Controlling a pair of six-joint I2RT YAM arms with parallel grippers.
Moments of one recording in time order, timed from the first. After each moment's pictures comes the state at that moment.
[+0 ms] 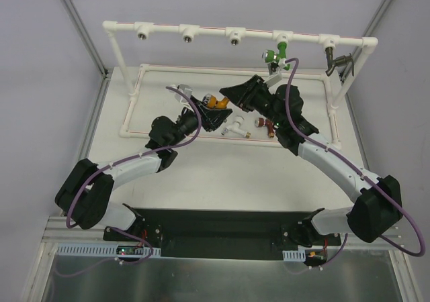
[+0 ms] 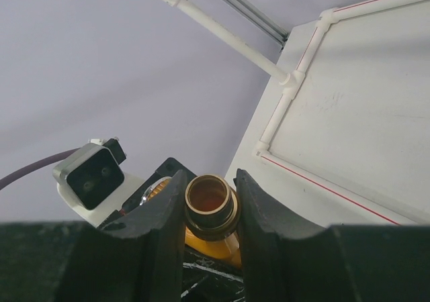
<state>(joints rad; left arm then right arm) -0.62 1.40 0.71 1.00 0.31 -0.64 0.60 1.34 1.10 0.27 -0.22 0.94</state>
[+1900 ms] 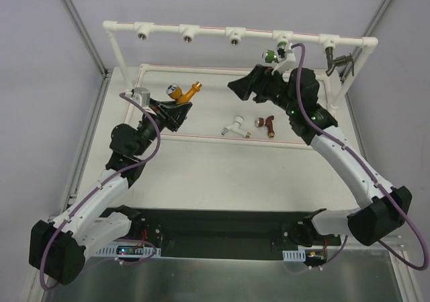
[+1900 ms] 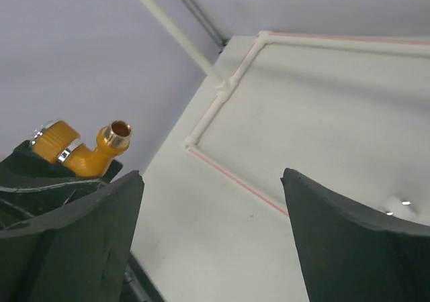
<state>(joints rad) -0.43 0.95 0.62 0.64 0.26 -0.52 0.53 1.32 1.24 0.01 -0.29 0.65</state>
